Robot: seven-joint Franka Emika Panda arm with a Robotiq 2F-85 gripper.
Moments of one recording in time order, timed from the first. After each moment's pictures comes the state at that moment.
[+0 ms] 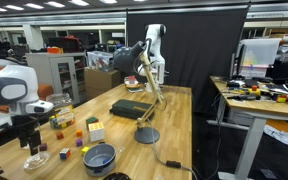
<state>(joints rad) 0.37 0.27 0.12 -2.74 0.04 2.89 0.40</state>
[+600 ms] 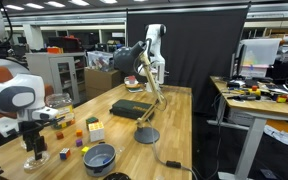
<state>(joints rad) 0.39 0.42 0.08 -2.64 0.04 2.91 0.45</state>
